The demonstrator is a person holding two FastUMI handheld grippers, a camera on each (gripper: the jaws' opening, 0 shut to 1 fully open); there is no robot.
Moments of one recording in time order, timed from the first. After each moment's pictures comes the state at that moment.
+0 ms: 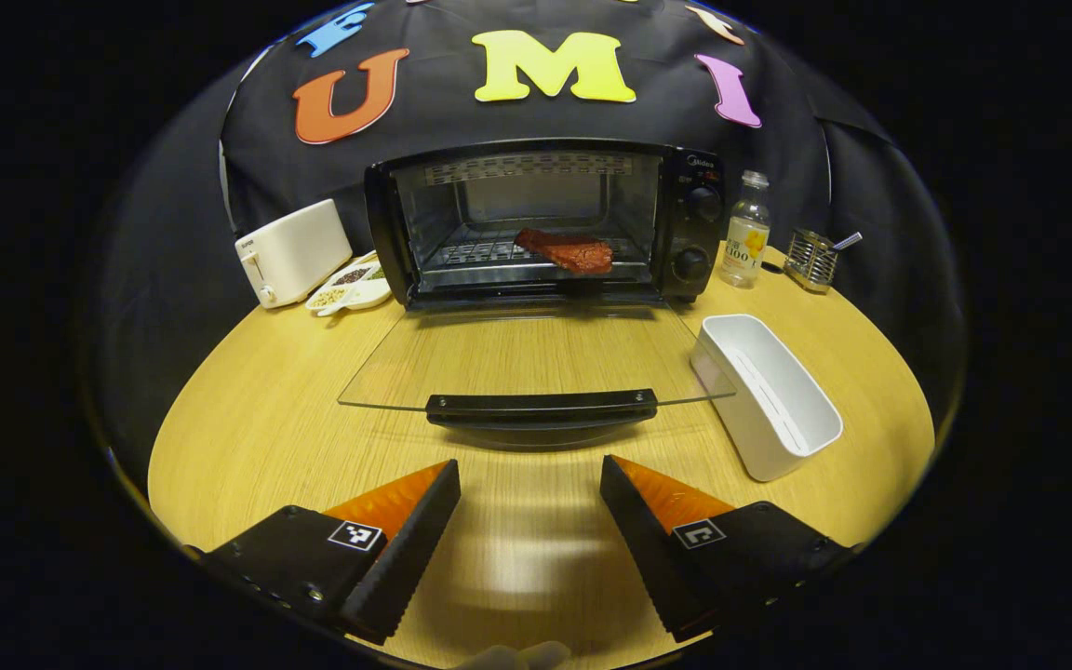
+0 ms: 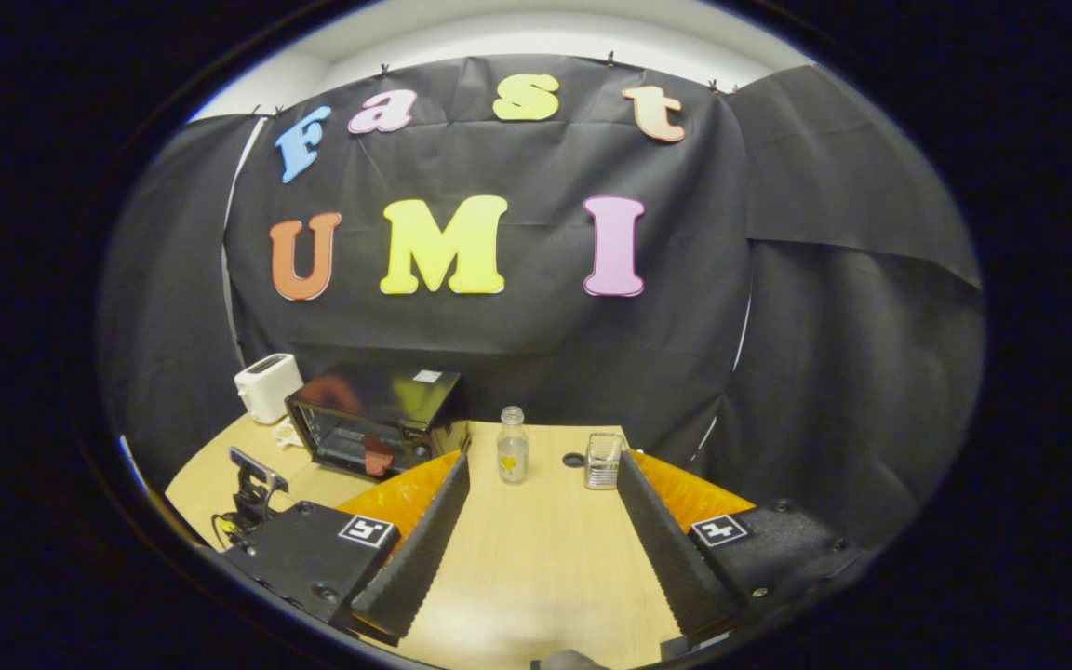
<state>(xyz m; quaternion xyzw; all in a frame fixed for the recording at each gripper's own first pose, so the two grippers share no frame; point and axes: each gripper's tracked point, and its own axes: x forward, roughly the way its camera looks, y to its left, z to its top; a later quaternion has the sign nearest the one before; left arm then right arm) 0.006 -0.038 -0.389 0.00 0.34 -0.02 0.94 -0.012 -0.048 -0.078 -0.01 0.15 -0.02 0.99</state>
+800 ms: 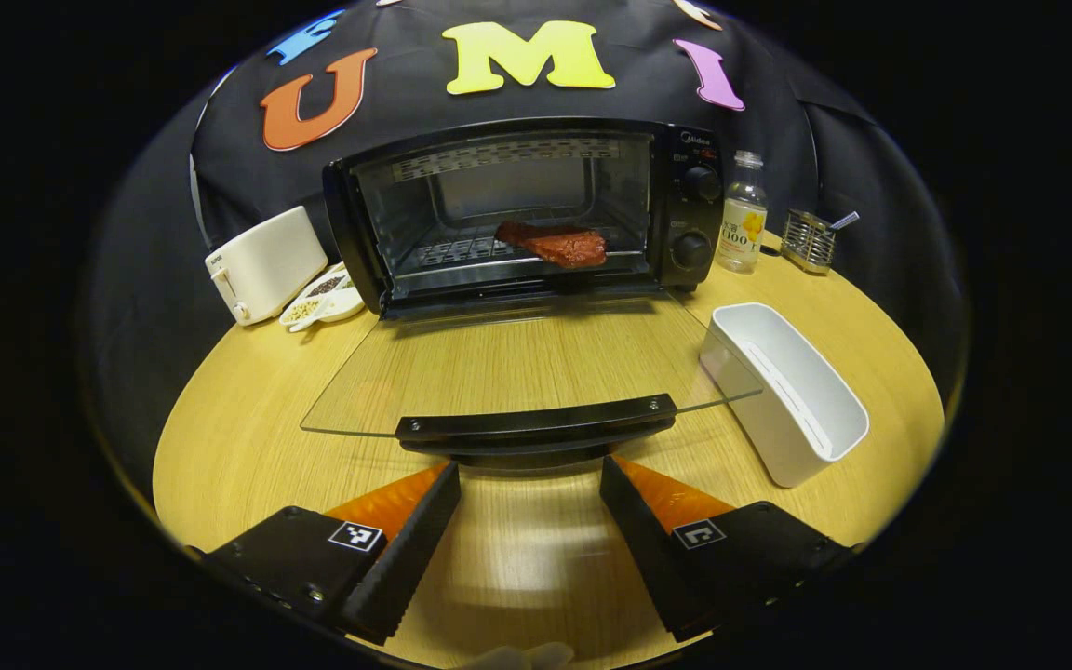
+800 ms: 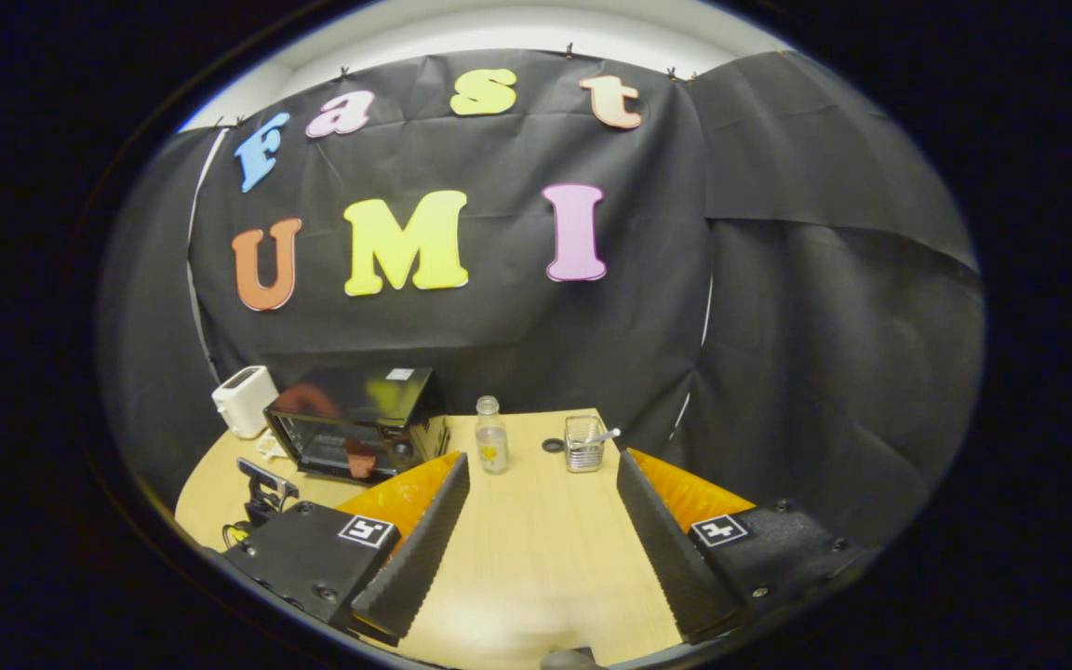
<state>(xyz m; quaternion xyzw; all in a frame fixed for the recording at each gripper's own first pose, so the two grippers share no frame) 0.026 -0.042 -0.396 0.03 0.34 -0.04 0.94 -0.027 -0.062 -0.084 0.03 0.16 -0.08 0.98</state>
